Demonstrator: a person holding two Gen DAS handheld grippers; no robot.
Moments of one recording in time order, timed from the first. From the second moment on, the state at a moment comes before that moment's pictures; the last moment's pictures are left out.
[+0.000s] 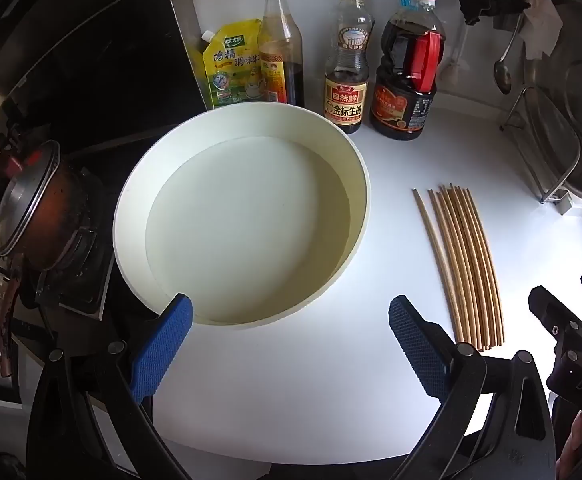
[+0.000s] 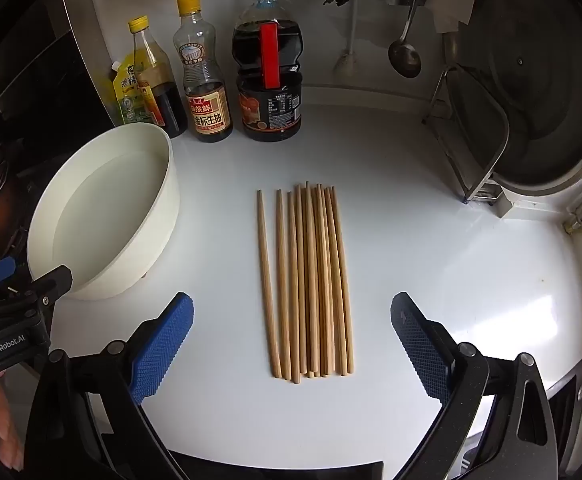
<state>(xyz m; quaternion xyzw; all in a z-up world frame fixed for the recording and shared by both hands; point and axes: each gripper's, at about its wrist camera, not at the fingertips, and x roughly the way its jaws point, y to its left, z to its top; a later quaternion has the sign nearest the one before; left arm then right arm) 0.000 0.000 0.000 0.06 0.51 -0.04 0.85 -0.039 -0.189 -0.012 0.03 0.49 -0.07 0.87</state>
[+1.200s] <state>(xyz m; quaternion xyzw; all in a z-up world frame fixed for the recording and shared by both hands) -0.002 0.008 0.009 0.06 0.51 -0.04 0.86 -0.041 -0.183 -0.010 0.03 0.49 -0.07 0.87</state>
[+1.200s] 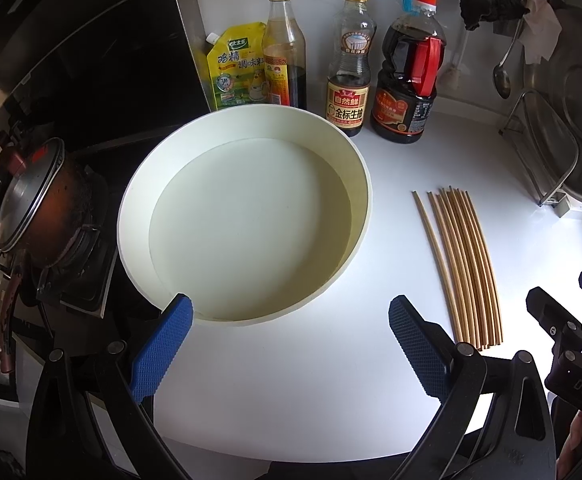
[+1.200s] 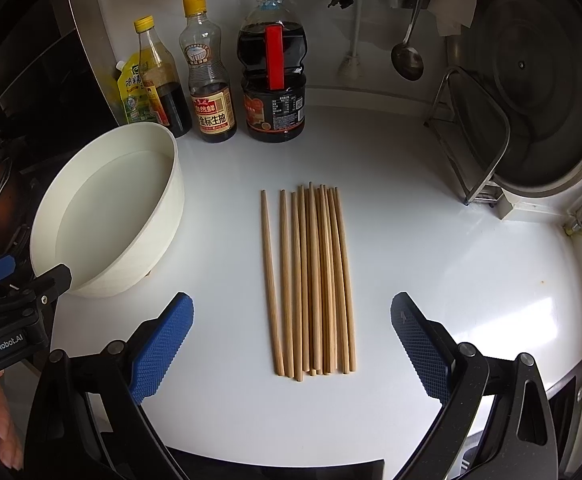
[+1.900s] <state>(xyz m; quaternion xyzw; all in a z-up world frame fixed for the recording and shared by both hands) -0.003 0.006 0.008 0.06 0.50 -0.04 0.86 -0.044 -0.185 -0.009 0.03 0.49 -0.07 0.87</state>
